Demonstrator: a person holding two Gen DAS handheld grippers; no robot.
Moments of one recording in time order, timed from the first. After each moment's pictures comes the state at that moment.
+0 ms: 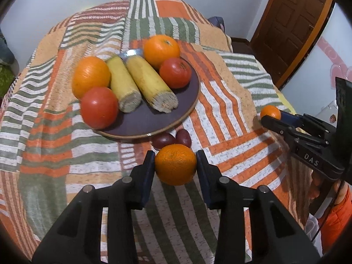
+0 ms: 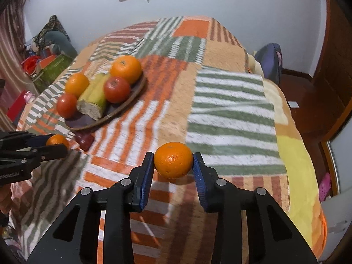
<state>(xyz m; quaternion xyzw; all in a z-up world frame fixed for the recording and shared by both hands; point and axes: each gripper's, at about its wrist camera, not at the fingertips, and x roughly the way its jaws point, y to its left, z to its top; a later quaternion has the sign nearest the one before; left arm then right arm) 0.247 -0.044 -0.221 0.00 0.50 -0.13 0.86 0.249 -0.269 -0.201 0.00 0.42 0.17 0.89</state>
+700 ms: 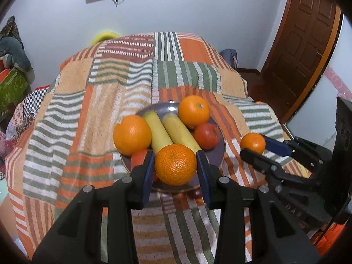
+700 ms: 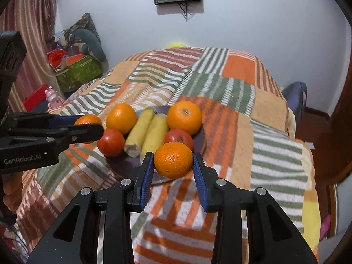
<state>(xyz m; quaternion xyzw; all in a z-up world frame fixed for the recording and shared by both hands) 0.281 -0.002 -0.161 -0.02 0.43 -0.09 0.90 0.280 -0.182 -0.163 -0.05 0.35 0.24 0.90</state>
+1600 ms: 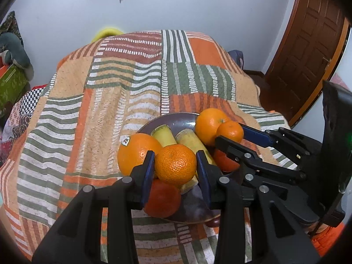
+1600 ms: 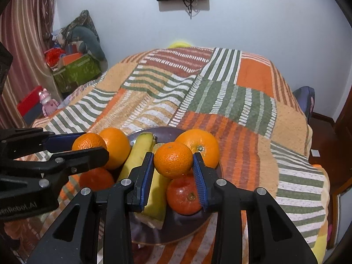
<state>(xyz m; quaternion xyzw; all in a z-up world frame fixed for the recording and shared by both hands) 0.335 0.014 -0.186 -0.03 0.44 -0.09 0.90 0.343 -0.137 -0.180 -0.06 0.37 0.24 0.90</state>
